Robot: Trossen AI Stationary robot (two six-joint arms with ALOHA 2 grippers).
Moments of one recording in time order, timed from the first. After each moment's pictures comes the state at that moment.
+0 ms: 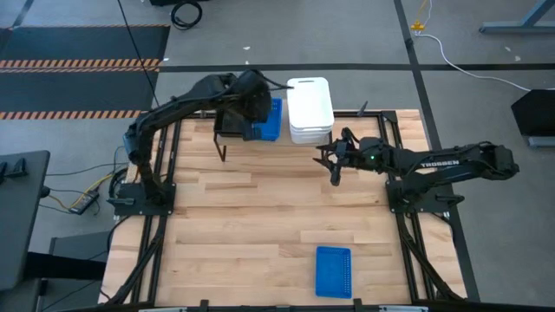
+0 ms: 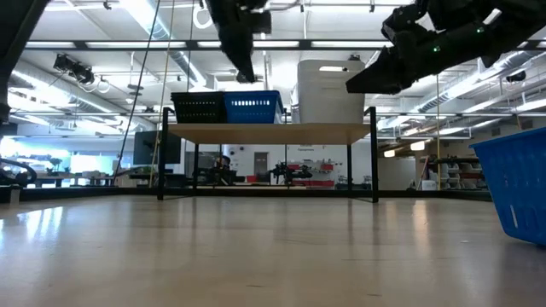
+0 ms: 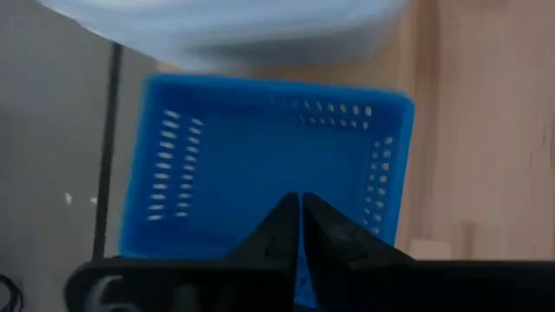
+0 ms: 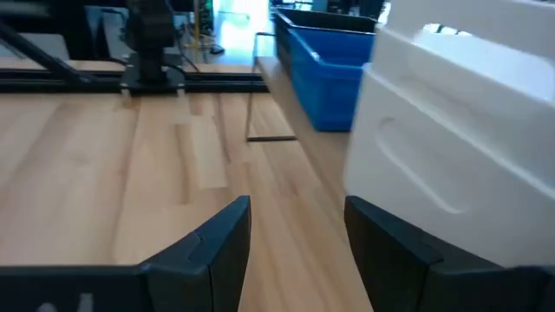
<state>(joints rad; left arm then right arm) 0.45 1.82 1.96 -1.16 -0.08 0.46 -0.18 0.99 0.44 0.31 0.13 -0.11</state>
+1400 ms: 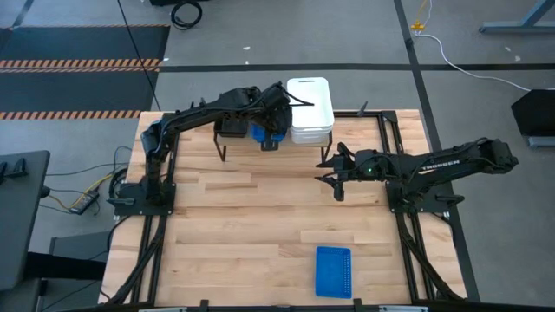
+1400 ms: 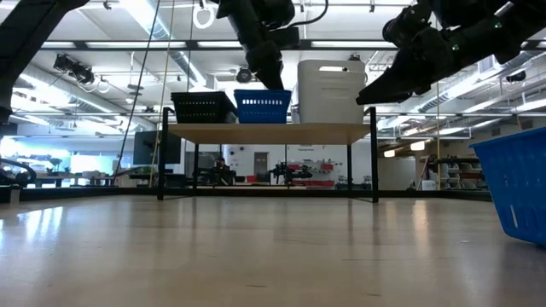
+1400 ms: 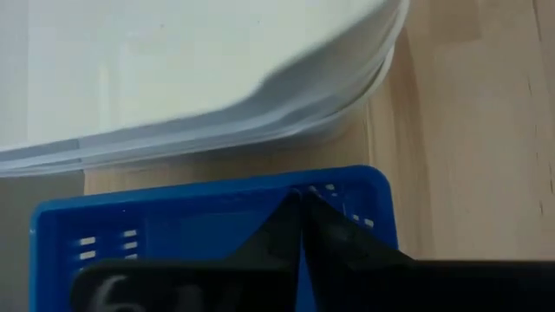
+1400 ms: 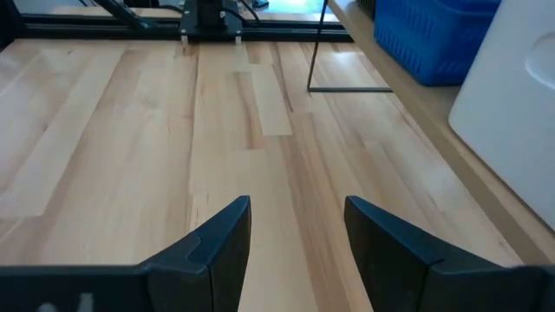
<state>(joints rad) 0.39 1.97 1.96 -0.98 -0.02 0.51 -0.04 1.00 0.44 0.16 0.14 -0.03</state>
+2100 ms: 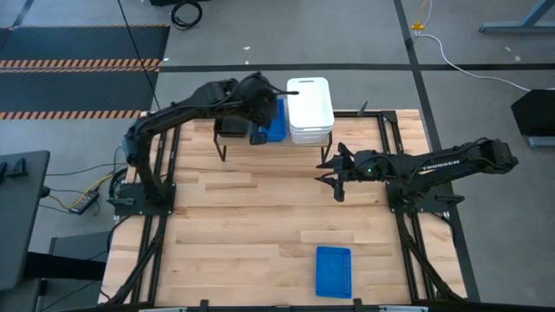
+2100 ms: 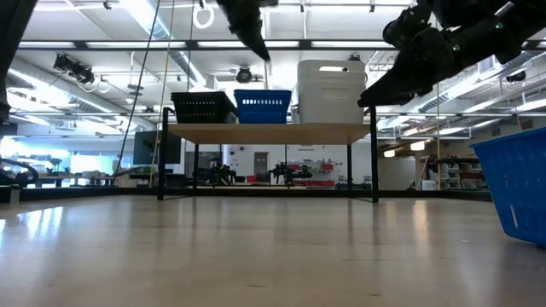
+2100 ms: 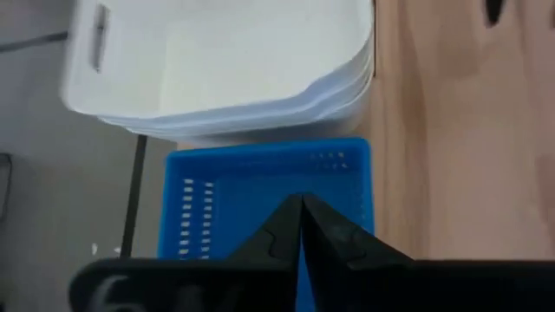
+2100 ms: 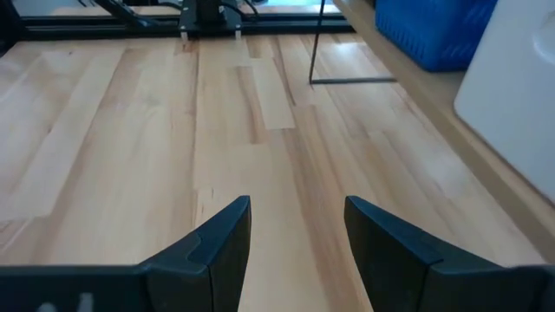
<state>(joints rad) 0.37 1.79 1.96 -1.04 -0.10 0.45 -0.03 1.00 0.44 0.14 0.14 0.01</state>
